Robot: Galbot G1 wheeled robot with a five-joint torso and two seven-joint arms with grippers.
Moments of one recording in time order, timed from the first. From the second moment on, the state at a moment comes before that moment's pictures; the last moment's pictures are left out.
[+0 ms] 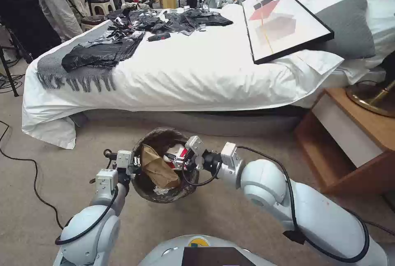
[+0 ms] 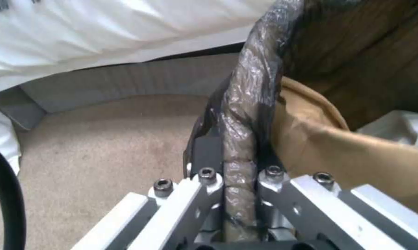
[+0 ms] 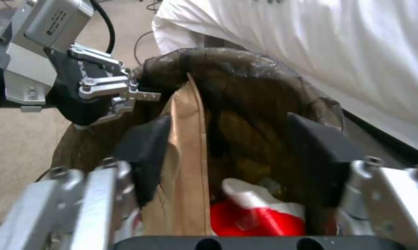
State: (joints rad) left arm 1.65 -1.40 -0.57 -2.45 -0.10 0.67 -0.05; right arm -0.82 0.85 -0.23 2.30 0.69 -0.59 0.03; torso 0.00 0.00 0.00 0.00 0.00
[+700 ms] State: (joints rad) left arm 1.65 -1.40 -0.58 -2.45 -0.10 0.67 -0.05; right arm -0.86 0.84 -0.09 2.36 0.71 -0.52 0.07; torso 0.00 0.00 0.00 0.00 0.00
